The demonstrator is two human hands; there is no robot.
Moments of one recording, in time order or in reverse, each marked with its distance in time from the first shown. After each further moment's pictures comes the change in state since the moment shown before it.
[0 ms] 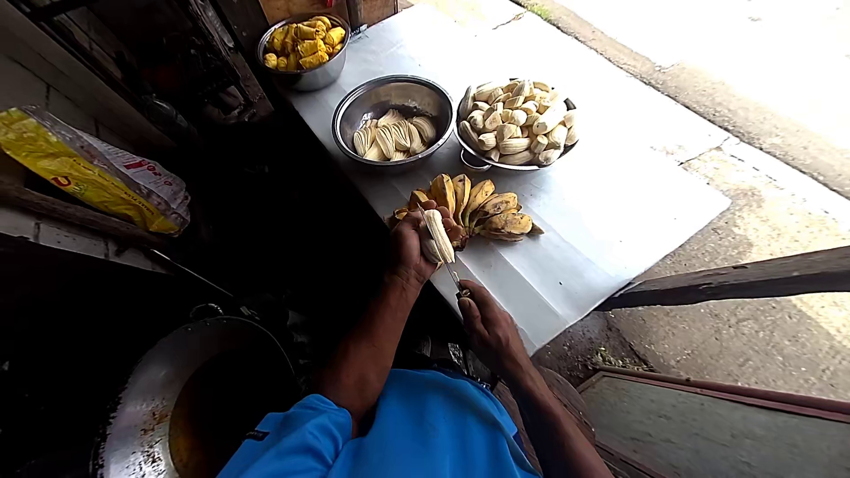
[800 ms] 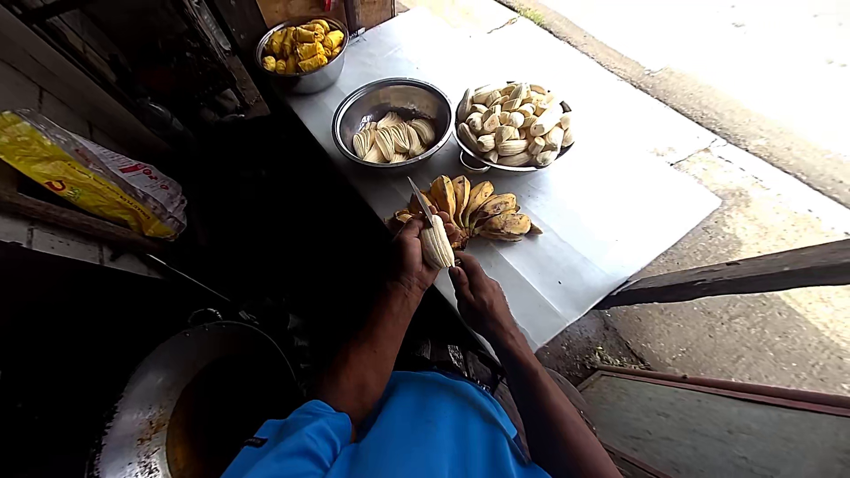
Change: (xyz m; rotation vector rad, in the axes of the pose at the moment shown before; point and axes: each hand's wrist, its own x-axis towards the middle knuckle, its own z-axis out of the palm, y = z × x) left_hand -0.012 -0.002 -0.008 0.049 0.004 0.010; right_hand 0.046 -0.009 0.009 -0.077 0.035 0.015
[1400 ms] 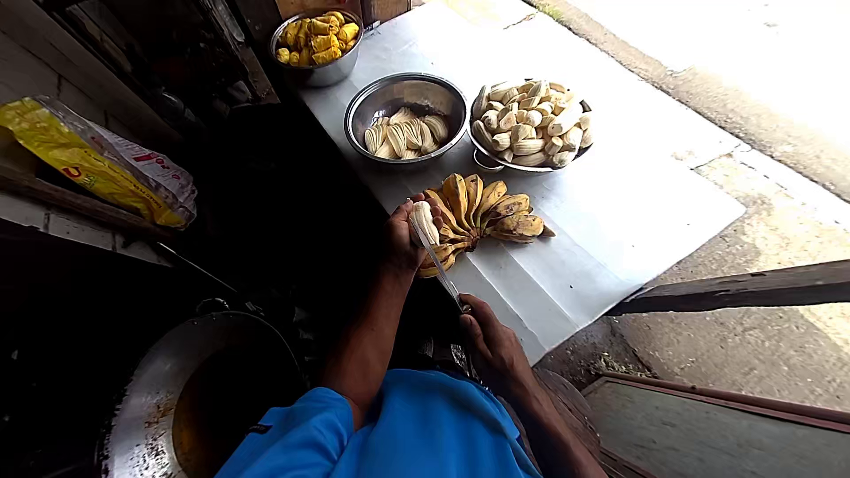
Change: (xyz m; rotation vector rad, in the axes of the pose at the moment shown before) left_hand 0.035 0.029 -0.023 -0.079 0.035 0.041; right_hand -0.072 -0.006 0.001 0.077 -0.068 -0.049
